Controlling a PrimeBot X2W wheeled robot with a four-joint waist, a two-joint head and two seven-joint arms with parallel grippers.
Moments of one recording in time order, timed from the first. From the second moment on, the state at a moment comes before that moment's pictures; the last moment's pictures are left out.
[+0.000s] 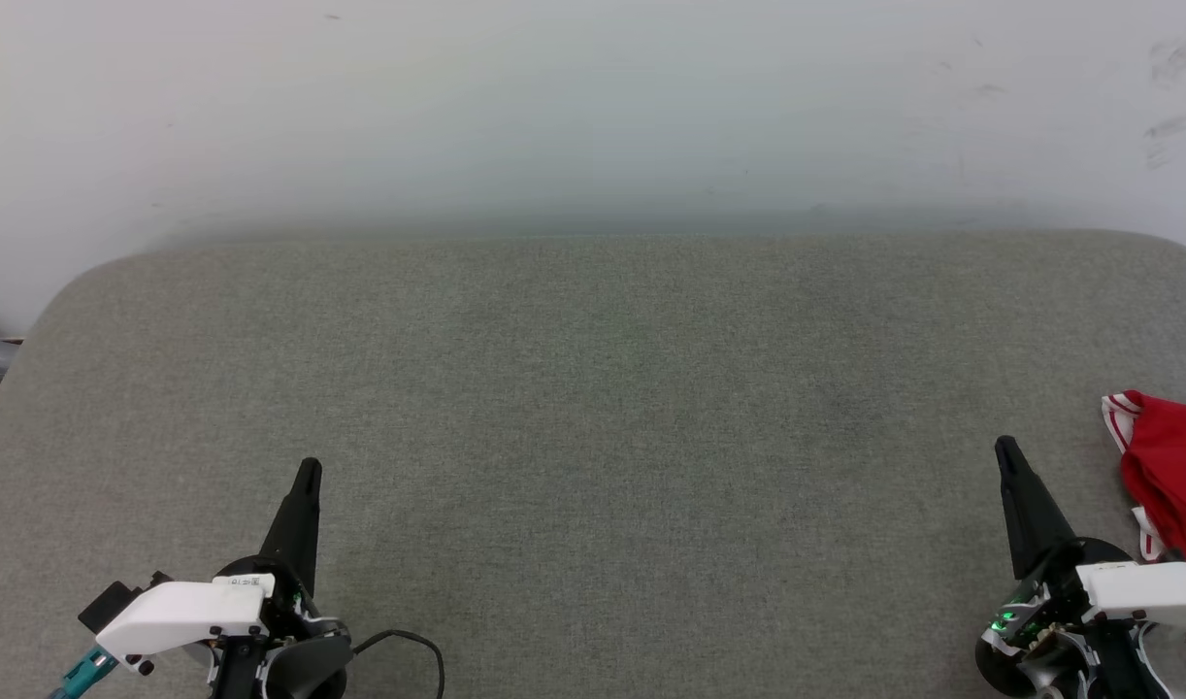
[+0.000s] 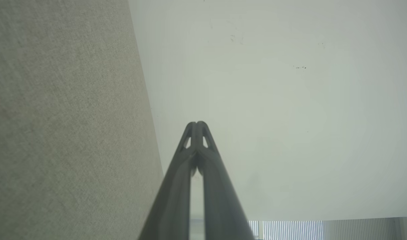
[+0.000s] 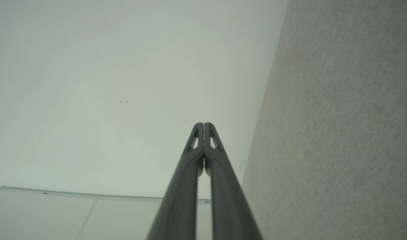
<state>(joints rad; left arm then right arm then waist) -0.10 0.05 0.11 0.25 -1.61 -0.13 0.11 -0.10 -0.06 -0.11 0.25 1.62 0.13 0.11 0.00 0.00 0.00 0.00</state>
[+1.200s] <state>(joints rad) -0.11 0.05 0.11 0.25 -1.61 -0.13 0.11 -0.10 -0.05 -0.11 0.25 1.62 0.13 0.11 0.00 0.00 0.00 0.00</state>
